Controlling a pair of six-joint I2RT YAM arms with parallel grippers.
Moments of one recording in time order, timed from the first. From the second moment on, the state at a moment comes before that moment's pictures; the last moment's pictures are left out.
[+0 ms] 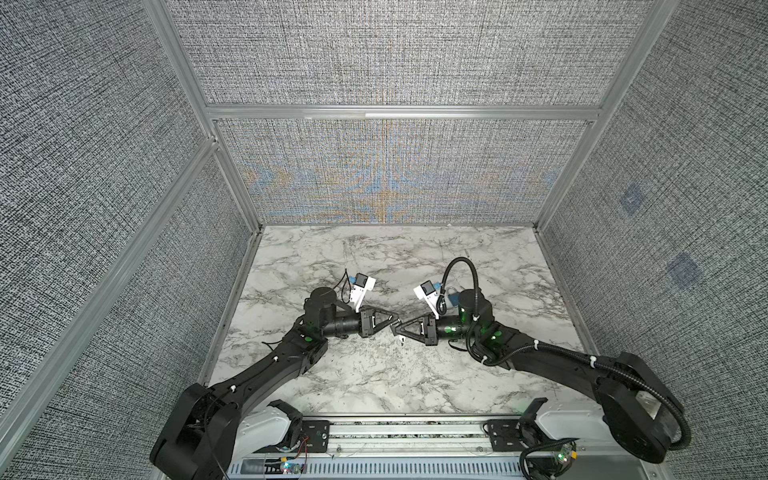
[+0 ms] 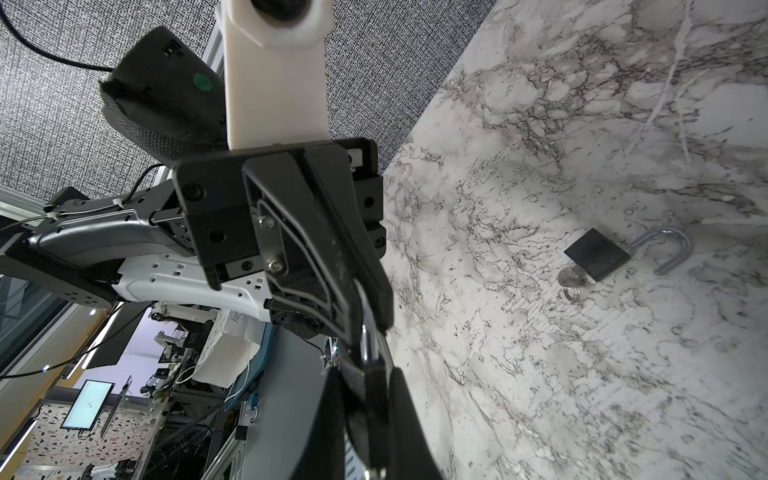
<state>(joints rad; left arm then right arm) -0.55 1.15 0.51 0.41 0.86 -0.74 0.73 1.30 0.61 0.42 -0.73 0.75</state>
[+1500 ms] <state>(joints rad) -0.52 1.08 0.47 0.40 0.66 -0.89 0.73 1.42 0.56 0.66 -0.72 0.88</state>
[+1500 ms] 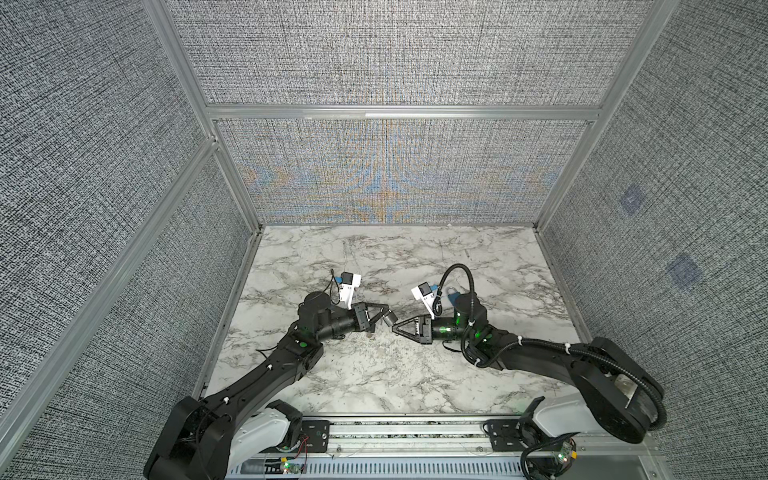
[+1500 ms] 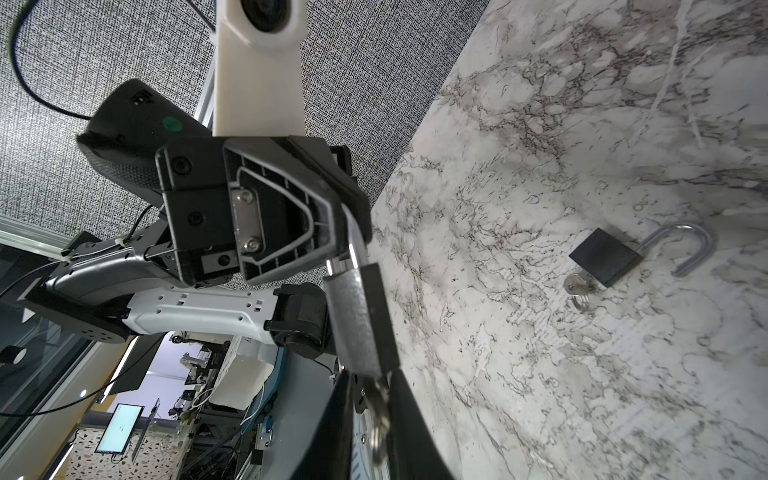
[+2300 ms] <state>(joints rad) -0.45 1.01 0.41 0.47 0.73 -0.96 0.73 1.42 0.49 0.87 -0.70 0.96</state>
